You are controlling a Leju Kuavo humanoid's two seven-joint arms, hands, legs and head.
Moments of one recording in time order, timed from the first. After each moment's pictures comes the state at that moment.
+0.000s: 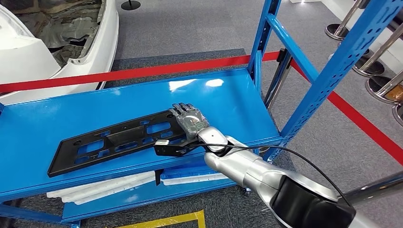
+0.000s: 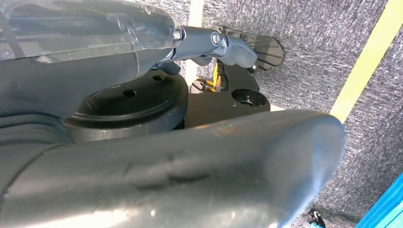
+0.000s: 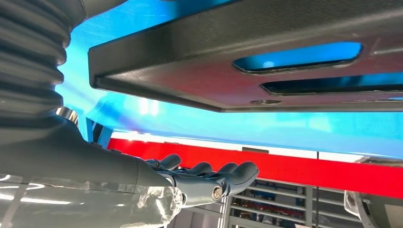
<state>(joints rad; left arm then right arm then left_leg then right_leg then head) -0.13 -0.05 -1.01 -0.26 1.41 0.01 -0.26 -0.81 0.01 1.04 -0.77 0.65 -0.20 0.22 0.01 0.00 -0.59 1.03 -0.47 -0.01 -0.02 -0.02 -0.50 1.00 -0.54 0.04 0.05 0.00</state>
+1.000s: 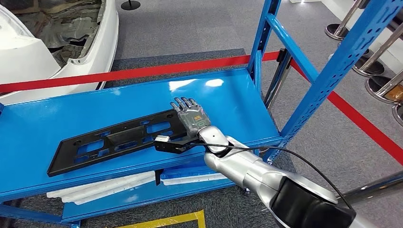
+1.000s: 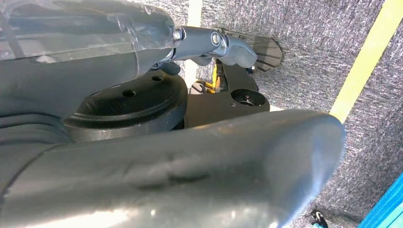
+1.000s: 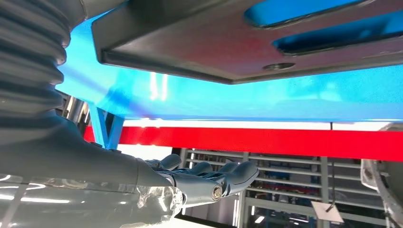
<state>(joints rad) -0.13 -0.05 -1.01 -0.26 1.39 0.02 -0.26 -0.79 0.01 1.00 -0.78 0.72 -0.28 0.26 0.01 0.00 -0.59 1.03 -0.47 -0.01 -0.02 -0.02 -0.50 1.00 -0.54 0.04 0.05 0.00</state>
